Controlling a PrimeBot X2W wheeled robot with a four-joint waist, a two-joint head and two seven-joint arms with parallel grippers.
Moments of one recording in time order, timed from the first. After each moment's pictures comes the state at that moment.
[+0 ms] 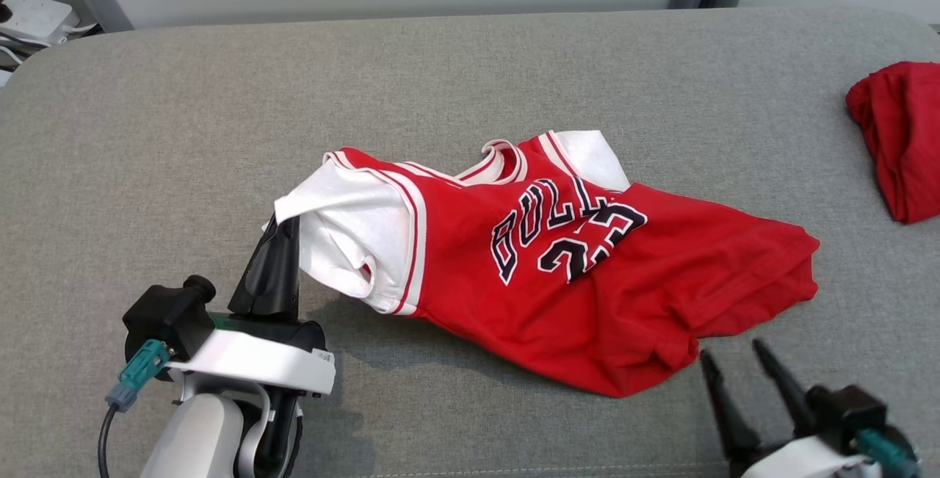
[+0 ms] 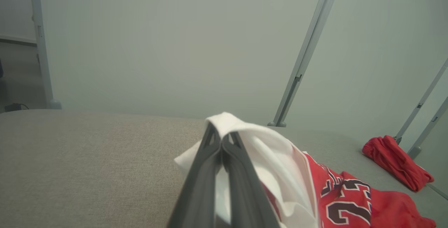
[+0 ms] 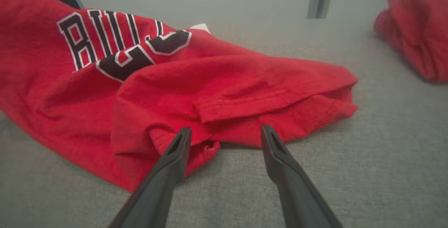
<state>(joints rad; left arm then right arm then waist) -0.22 0.14 -0.23 0.15 -0.47 0.00 -0.25 -0.05 -0.16 0.16 0.32 0.27 0.13 -0.26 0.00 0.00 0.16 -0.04</state>
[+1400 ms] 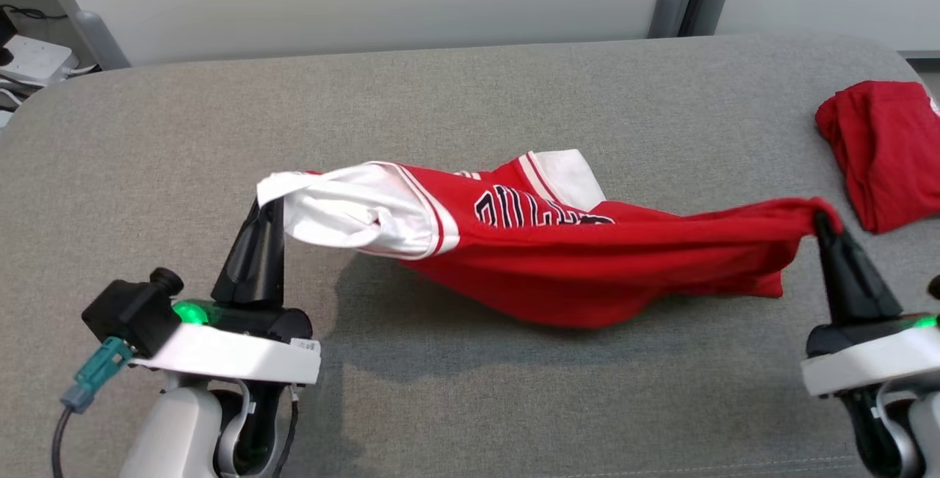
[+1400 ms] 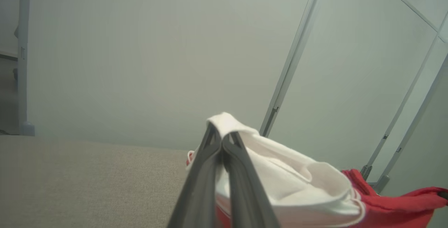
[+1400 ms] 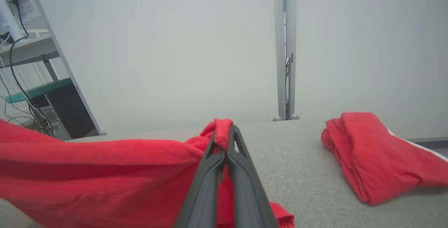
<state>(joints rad) -0.21 0.12 -0.16 0.07 -0.52 -0.06 -0.23 -0.19 -0.28 0.13 0.21 0.49 0.13 -0.26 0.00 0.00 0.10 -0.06</state>
